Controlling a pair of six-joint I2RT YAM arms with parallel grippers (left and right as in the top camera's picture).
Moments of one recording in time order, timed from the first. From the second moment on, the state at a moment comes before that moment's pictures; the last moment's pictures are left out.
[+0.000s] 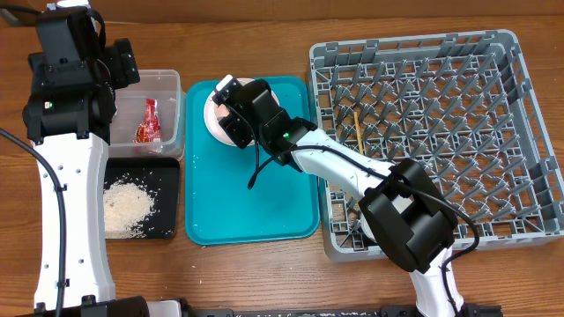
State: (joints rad) left arm 0.13 1.53 1.65 -0.76 -0.35 0.00; right arm 0.74 2.15 1.56 -0.05 -0.08 -0.06
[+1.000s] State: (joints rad) left arm 0.13 1.53 1.65 -0.76 -0.35 0.00; right arm 0.74 2.15 1.56 -0.13 0.01 -0.11
